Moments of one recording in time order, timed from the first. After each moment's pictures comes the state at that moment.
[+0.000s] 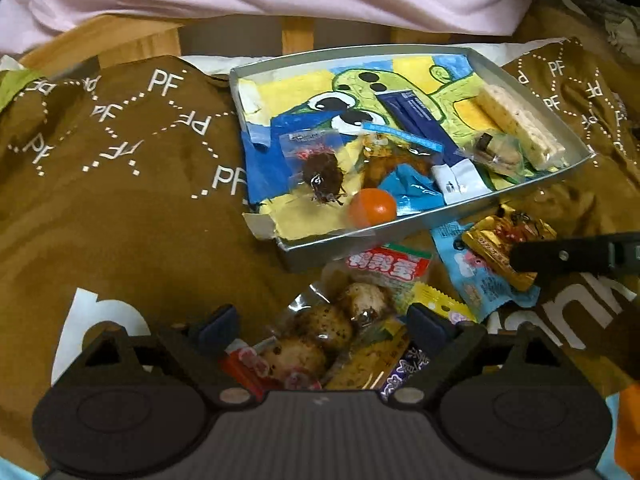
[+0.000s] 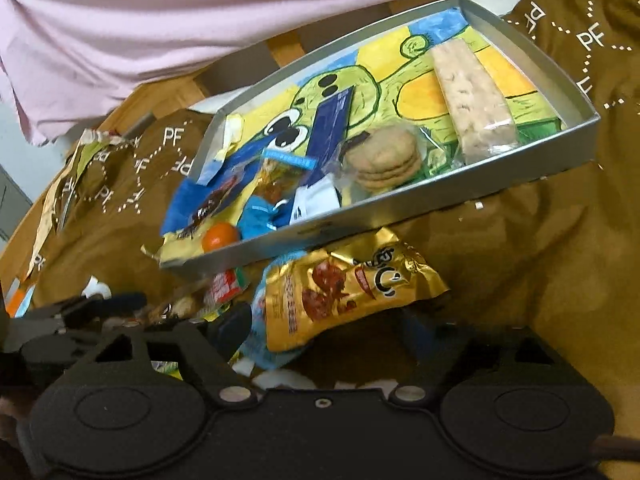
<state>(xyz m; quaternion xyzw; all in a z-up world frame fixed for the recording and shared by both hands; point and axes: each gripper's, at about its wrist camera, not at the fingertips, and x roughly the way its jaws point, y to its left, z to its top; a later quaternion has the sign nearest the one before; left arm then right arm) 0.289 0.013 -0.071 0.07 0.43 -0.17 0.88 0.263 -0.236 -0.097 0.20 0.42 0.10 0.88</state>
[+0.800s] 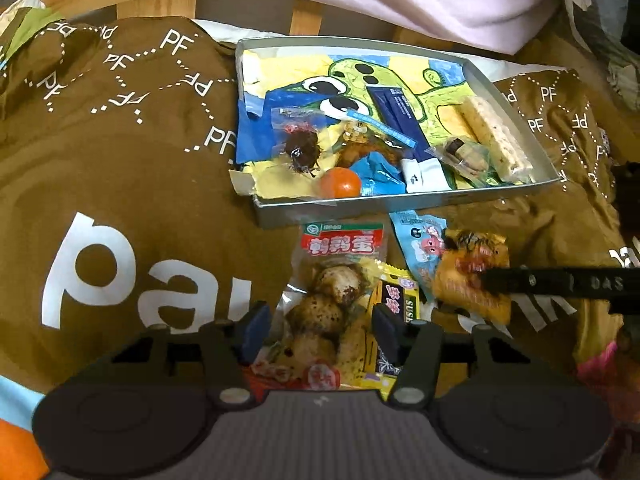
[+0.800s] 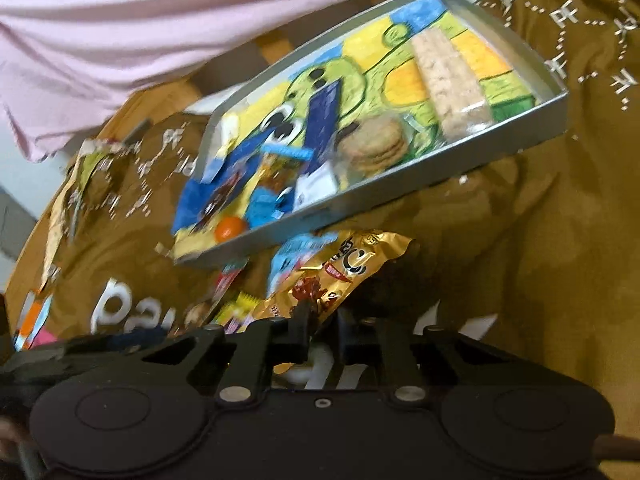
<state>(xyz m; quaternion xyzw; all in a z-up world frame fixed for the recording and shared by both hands) 0.268 0.019 -0.055 -0.01 0.48 -0.18 0.86 0.243 -0.241 -0.081 0.23 0.47 0.11 0.84</state>
